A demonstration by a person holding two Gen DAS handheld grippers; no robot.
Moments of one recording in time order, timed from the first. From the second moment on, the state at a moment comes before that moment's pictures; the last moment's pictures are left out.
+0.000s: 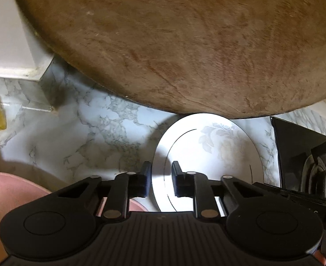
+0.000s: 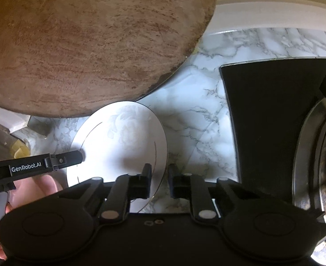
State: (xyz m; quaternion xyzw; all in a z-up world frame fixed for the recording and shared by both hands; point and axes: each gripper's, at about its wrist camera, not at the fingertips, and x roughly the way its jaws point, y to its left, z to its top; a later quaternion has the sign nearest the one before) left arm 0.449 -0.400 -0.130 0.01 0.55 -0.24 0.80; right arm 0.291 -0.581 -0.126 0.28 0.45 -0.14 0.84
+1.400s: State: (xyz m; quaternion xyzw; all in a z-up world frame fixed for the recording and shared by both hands) left arm 0.356 -0.348 -0.070 -0.02 0.51 -0.31 0.80; right arm 0.188 -0.539 -0.067 0.30 0.39 -0.15 0.86
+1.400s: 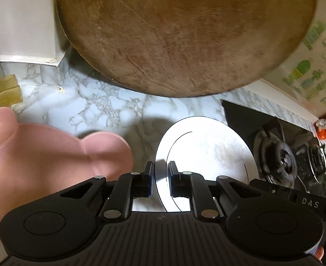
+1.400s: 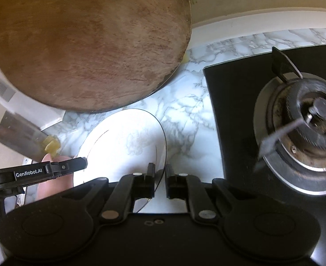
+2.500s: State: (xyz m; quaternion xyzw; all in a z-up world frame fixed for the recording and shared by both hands) left arm 0.208 -0.255 -0.094 0.00 0.52 -0.33 0.79; right arm 0.057 -0.445 -0.086 0.31 0.41 -0.13 0.85
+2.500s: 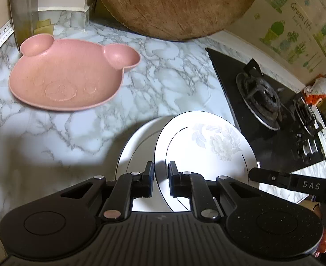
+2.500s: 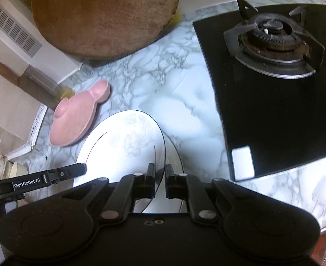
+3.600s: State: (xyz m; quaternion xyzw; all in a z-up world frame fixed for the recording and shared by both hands) left arm 0.203 -0.240 -0.115 0.01 0.54 -0.31 0.79; right arm 0.062 -0.437 -0.114 0.31 0.44 -0.13 0.84
